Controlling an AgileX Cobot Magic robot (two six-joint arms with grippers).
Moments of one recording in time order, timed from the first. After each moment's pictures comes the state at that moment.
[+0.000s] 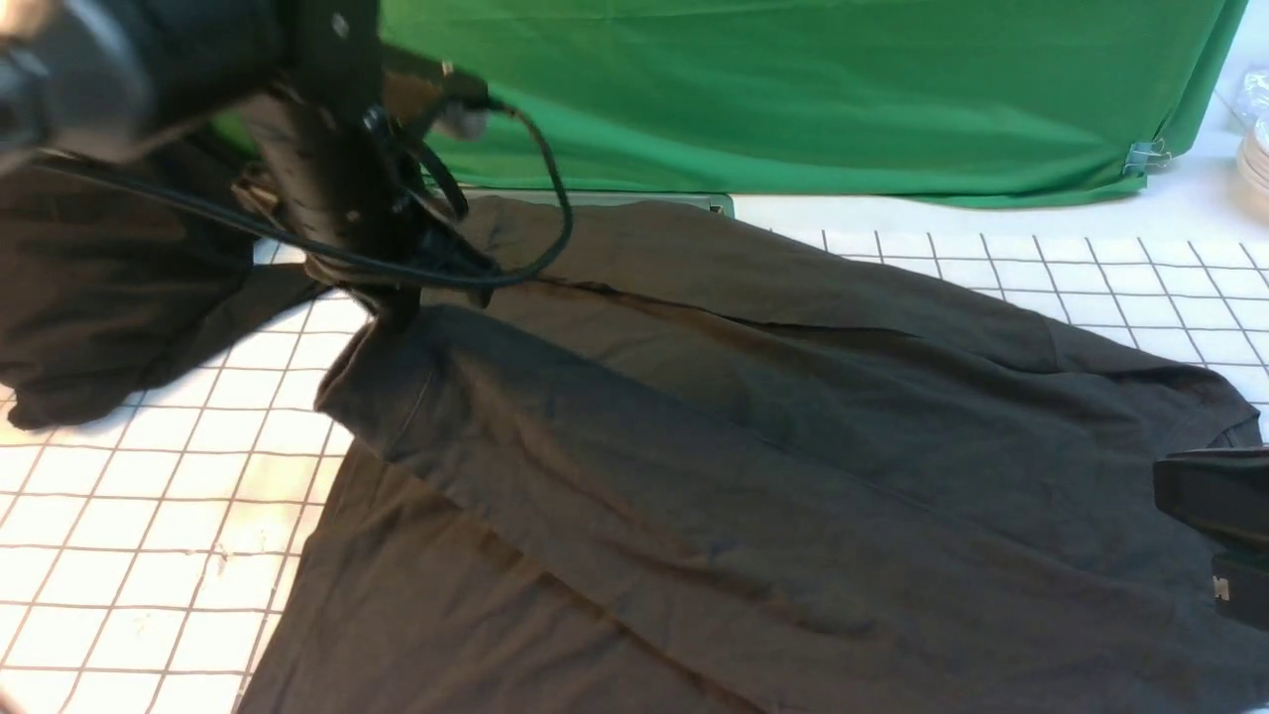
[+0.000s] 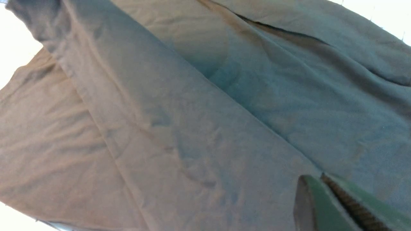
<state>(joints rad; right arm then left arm) 0.36 0.78 -0.68 0.22 0.60 -0.07 -0.33 1.88 -1.61 0.20 1.04 -0.01</state>
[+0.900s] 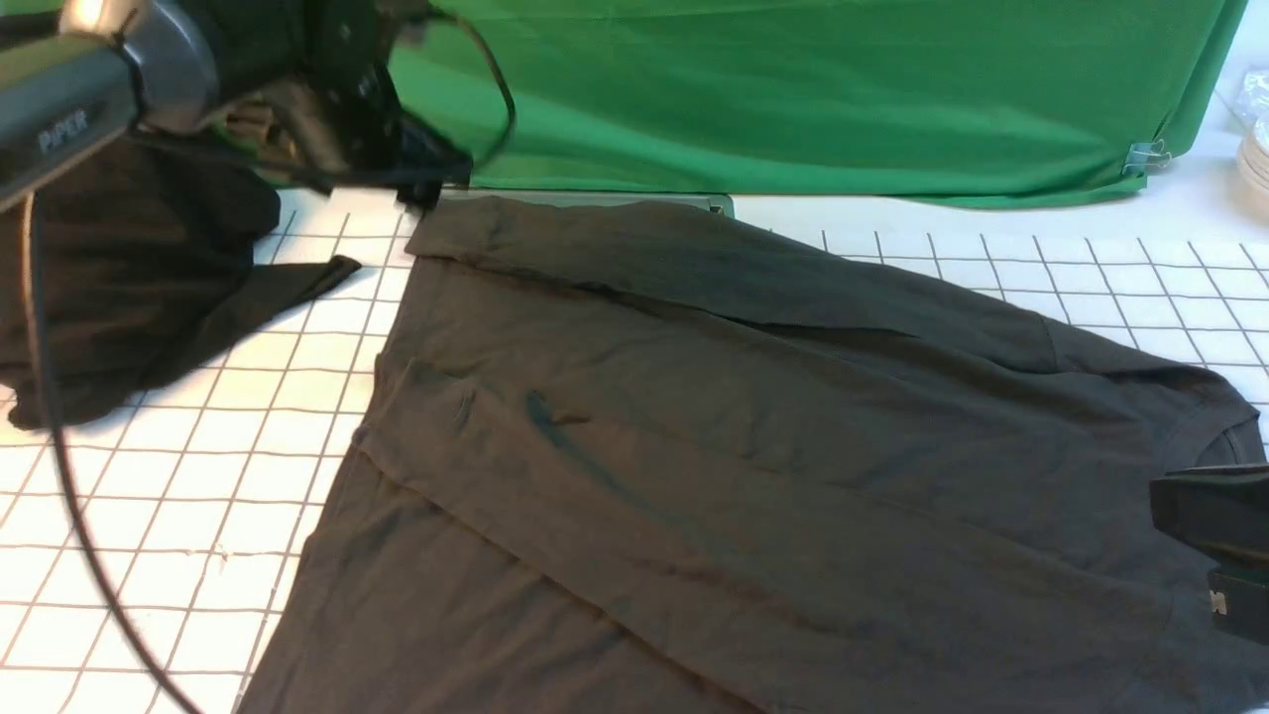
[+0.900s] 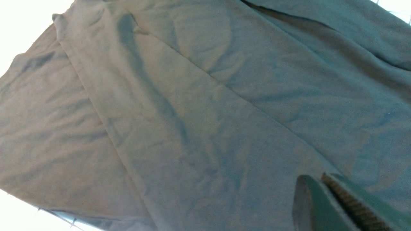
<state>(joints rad) 0.36 0.79 -0.69 0.22 0.63 -0.06 -0.20 2.12 -1.93 0.25 0.79 -0.23</state>
